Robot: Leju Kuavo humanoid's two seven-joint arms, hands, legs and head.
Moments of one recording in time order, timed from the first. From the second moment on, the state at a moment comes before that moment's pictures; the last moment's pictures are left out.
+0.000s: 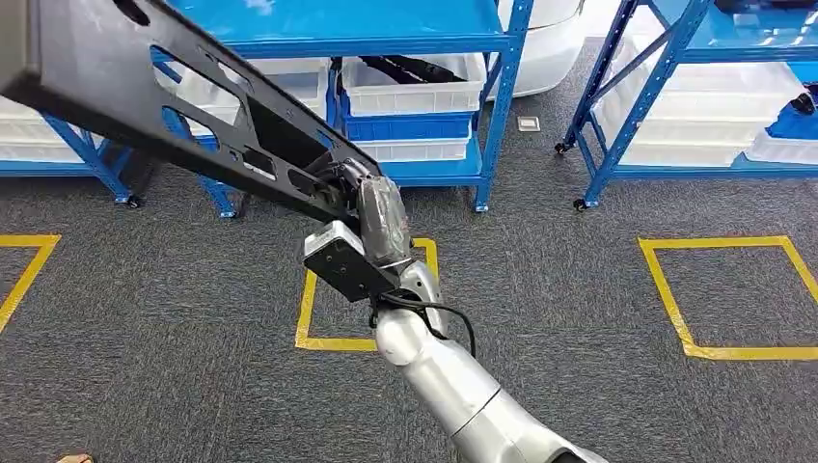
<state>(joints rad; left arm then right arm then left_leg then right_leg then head) -0.08 -0.11 0.78 -0.21 -0.06 0.18 -0.54 -0.59 0.36 0.68 -1.06 0.34 -0.48 -0.34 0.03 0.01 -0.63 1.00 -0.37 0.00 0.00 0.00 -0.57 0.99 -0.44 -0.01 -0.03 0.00</state>
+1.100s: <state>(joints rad) -0.08 -0.20 0.86 -0.21 -0.02 0.61 -0.55 -0.84 0.36 1.11 -0.89 -0.16 -0.58 -0.40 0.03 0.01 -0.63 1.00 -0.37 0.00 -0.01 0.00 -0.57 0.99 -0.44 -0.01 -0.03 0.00</state>
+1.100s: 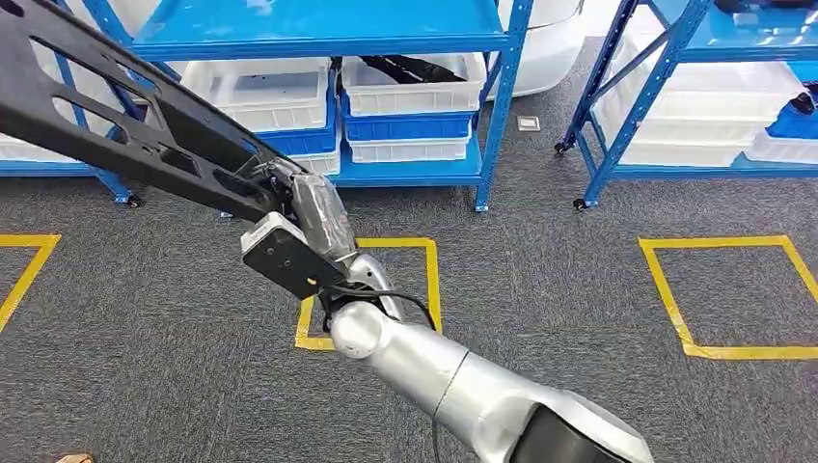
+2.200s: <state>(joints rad) -0.09 -0.19 0.87 -0.21 -0.05 0.54 -0.47 -0.72 0.36 0.83 -0.89 0.19 -0.49 -0.39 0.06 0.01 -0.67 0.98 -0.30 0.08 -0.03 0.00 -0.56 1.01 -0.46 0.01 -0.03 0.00</state>
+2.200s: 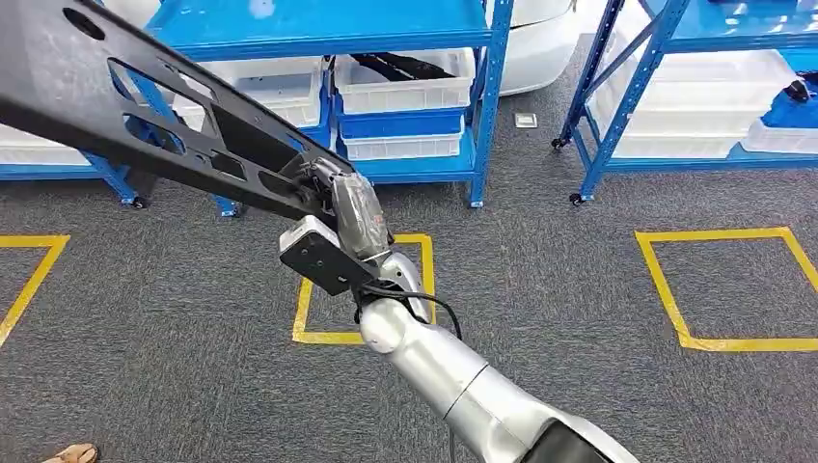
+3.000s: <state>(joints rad) -0.10 -0.19 0.87 -0.21 -0.05 0.51 -0.49 -0.70 0.36 0.80 -0.93 0.26 -0.50 -0.36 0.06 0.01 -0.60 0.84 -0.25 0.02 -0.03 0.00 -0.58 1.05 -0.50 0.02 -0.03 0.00</state>
